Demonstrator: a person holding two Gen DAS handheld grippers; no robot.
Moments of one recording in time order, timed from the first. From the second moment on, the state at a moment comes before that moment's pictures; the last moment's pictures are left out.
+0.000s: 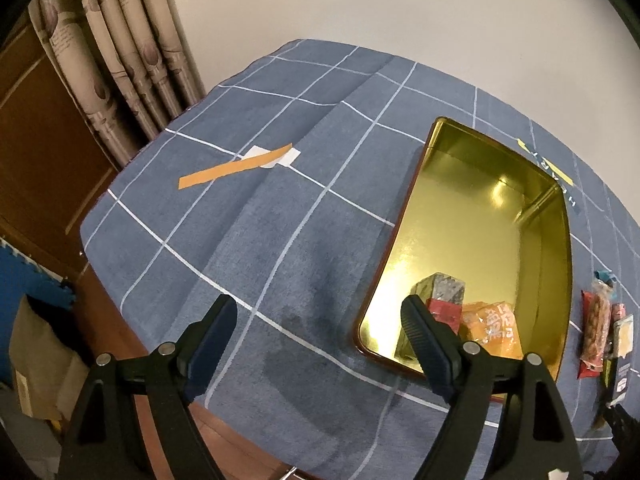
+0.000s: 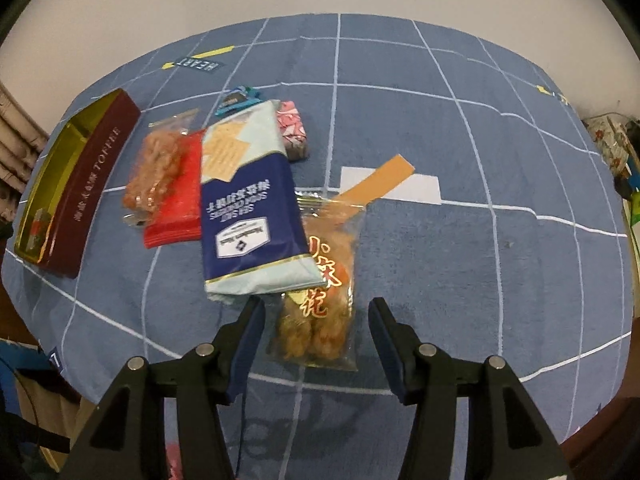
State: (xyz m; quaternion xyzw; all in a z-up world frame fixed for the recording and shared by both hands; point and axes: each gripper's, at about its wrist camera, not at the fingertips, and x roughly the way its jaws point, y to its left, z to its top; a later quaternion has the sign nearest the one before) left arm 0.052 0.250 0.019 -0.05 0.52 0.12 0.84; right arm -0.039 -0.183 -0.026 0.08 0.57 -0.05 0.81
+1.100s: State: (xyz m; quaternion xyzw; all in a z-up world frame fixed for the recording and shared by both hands) left arm 0.041 0.088 0.048 0.05 0.51 -0.03 0.86; right arm -0.050 -0.227 -0.033 0.07 0.54 -0.05 0.84
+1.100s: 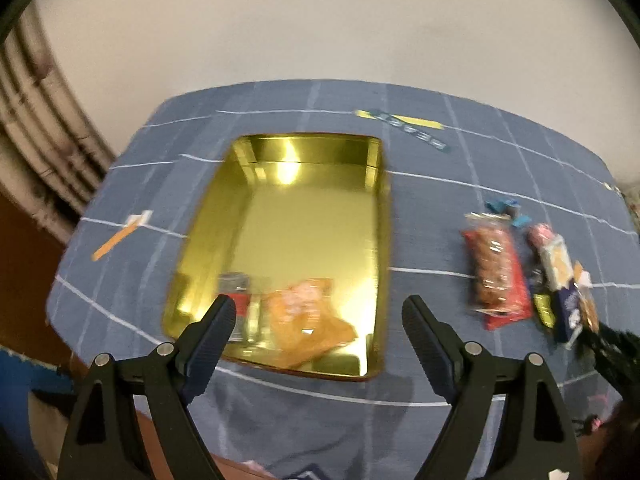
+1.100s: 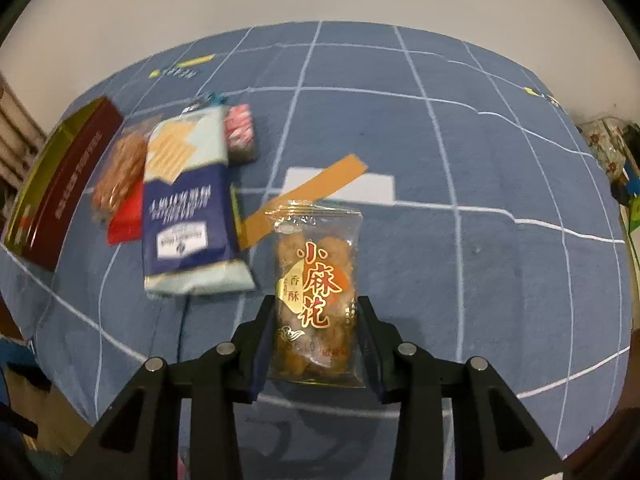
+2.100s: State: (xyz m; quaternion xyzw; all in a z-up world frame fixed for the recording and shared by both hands) left arm 0.090 -0.041 -0.010 0.06 0.57 -0.14 0.81; right arm 0.009 -0.272 -0.043 0.03 0.43 -0.08 0.90
